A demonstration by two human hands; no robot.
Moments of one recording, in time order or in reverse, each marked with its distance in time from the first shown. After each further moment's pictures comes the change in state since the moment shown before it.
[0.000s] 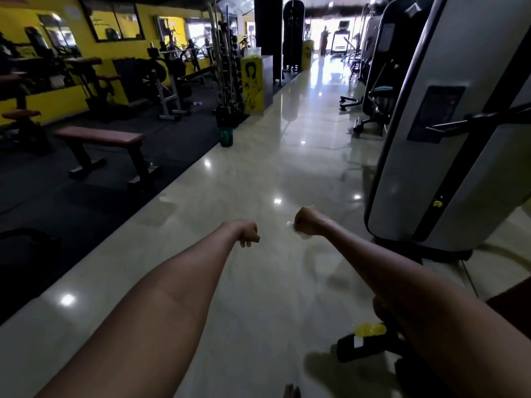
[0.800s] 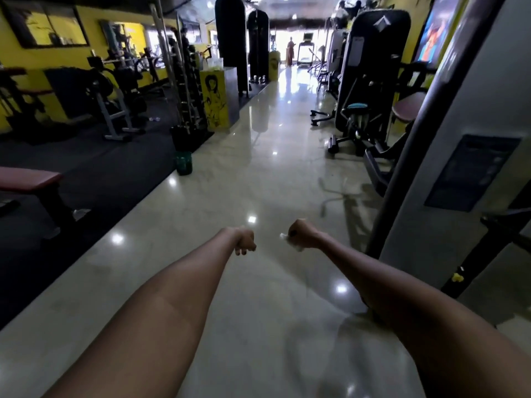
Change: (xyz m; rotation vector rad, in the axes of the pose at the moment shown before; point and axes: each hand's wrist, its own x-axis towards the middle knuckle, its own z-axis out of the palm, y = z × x) left_hand 0.483 0.112 -0.294 0.098 -0.073 0.077; right_hand 0.478 0.195 -0.153 0.059 0.030 0.008
